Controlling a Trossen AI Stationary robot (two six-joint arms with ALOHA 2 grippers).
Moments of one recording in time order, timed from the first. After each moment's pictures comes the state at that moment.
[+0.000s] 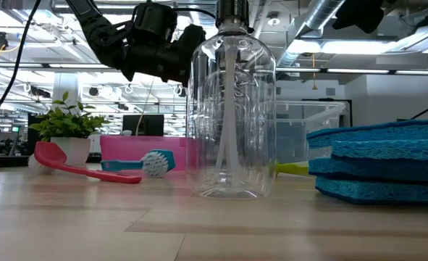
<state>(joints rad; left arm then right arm) 0.18 1.69 0.78 0.73 0.23 -0.04 0.28 0.77 0.96 -0.83 0.39 0.41</state>
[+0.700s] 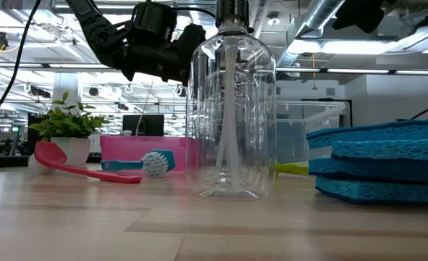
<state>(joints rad) 0.18 1.69 0.78 0.74 0.23 -0.04 0.28 0.77 0.96 -0.83 0.39 0.41</state>
